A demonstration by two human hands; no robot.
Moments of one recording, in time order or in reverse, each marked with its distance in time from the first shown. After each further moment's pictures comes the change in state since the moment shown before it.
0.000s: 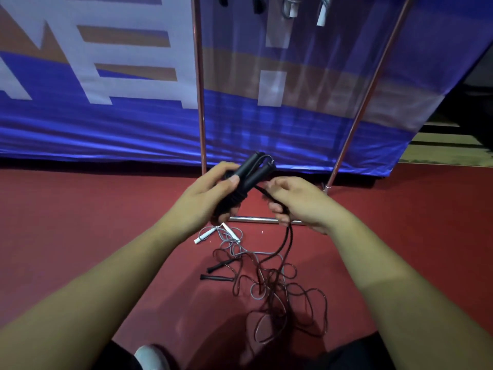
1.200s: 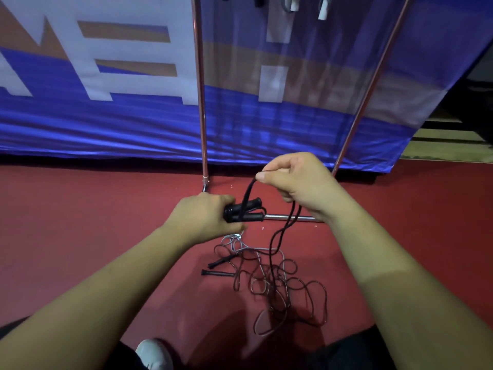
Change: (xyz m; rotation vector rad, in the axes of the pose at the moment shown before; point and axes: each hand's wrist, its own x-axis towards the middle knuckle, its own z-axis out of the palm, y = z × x) left_hand 0.002 -0.035 -0.002 1.338 -0.044 -0.122; right_hand -0.005 -0.027 0.003 0.020 0.219 -0.144
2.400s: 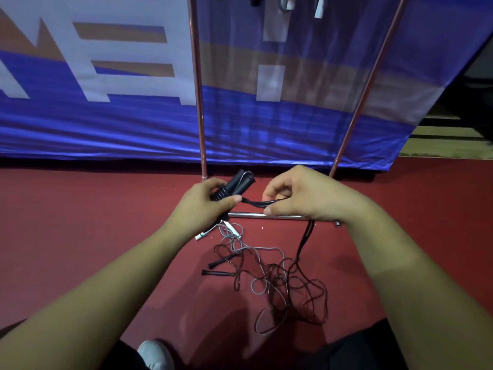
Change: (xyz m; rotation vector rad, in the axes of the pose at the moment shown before) left_hand 0.000 0.000 -0.002 -0.909 0.111 -0.218; right_hand -0.022 -0.017 -0.018 -0.517 -0.341 -0.041
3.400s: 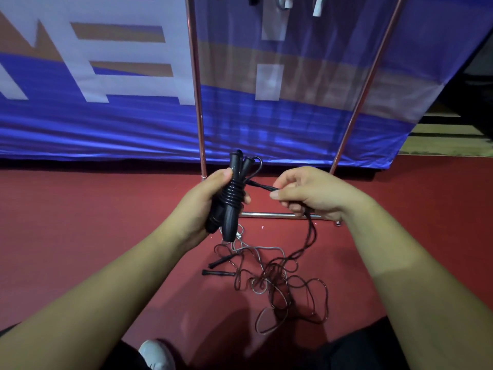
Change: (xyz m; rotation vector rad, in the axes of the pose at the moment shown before) left_hand -0.014 0.024 0.008 -0.871 -0.236 -0.043; right_hand 0.015 0.035 0.002 0.494 0.045 0.243
